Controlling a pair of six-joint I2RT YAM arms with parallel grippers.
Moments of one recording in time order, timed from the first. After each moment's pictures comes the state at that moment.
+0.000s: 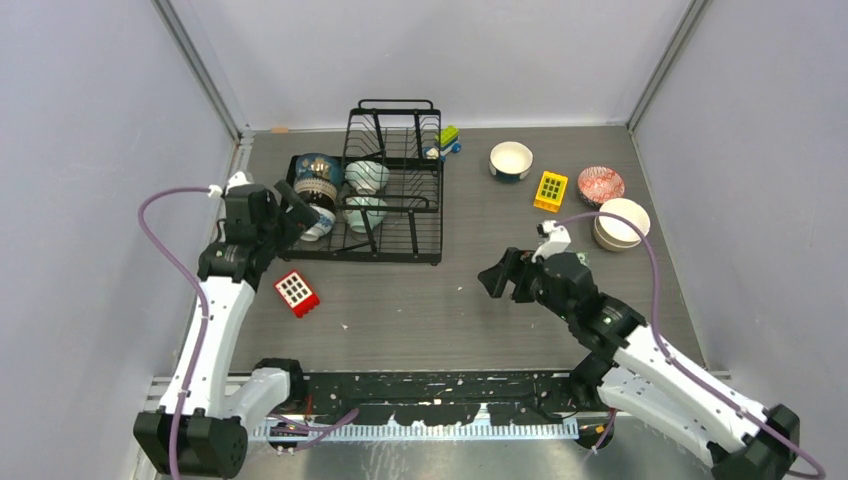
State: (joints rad) left arm -0.06 0.99 1.04 -0.65 -0.09 -0.69; right arm 0.70 0.63 0.52 -0.33 0.12 0.66
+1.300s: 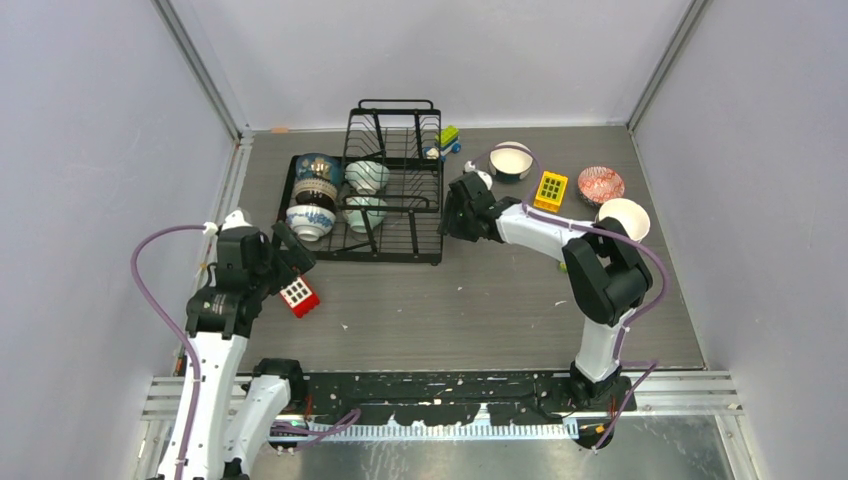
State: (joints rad) left arm -0.06 0.69 0.89 -0.91 -0.08 -0.63; right arm 0.60 1.85 1.22 -0.25 0.12 0.73
